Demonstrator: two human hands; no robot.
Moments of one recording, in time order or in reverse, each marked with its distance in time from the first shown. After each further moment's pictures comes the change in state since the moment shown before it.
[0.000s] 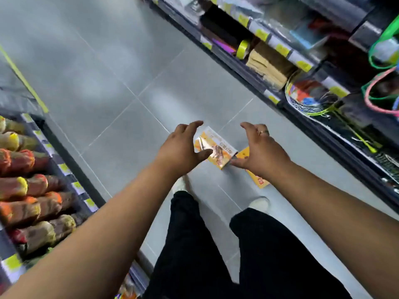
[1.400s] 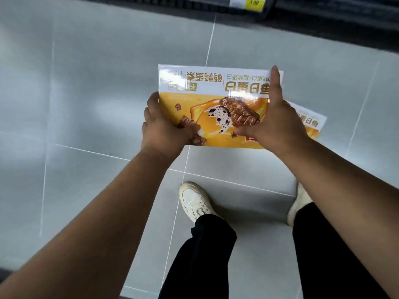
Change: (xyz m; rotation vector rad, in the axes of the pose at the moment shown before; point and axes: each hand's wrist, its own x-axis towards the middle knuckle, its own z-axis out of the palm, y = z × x) left_hand 0.321 -0.172 0.237 -0.288 -0.210 0.029; right_hand 0.239 0.104 0.245 0.544 0.353 0.643
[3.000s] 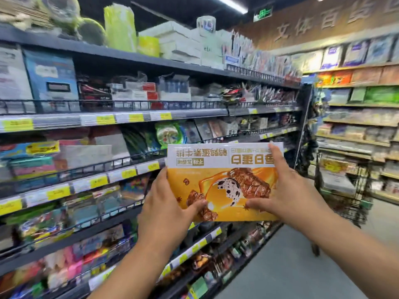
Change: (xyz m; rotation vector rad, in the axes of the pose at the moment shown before) left_hand -0.804 0.828 0.081 -0.032 -0.179 1.508; right_hand -0.757 0.165 -0.870 -0.058 1.277 0.278
